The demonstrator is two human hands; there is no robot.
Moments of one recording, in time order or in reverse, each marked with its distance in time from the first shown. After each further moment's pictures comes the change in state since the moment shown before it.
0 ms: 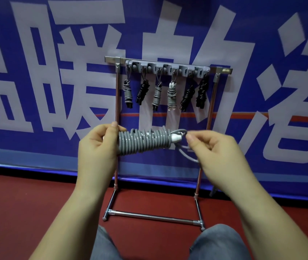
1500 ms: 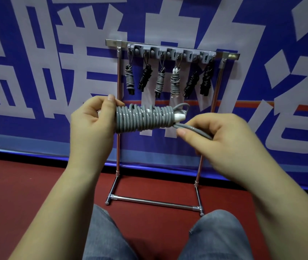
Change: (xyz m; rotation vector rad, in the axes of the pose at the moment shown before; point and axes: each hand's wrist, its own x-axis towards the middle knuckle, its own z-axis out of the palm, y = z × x) left_hand 0.007 0.012 -0.008 0.015 -0.027 0.147; right_hand -0.010 -0.027 -0.012 -0.183 -0.203 -0.211
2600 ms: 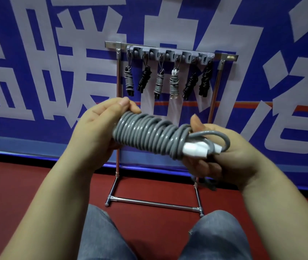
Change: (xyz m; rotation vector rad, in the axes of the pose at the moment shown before) left_hand 0.005 0.011 -0.009 -0.325 -0.468 -0.176; right_hand 0.005 0.001 0.001 0.906 -0.535 0.282
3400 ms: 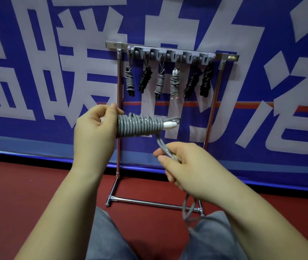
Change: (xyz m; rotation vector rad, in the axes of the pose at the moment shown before) left_hand 0.004 -0.026 0.001 0.431 0.534 0.040; right_hand 0.014 0.032 0.024 -0.736 0.347 0.105
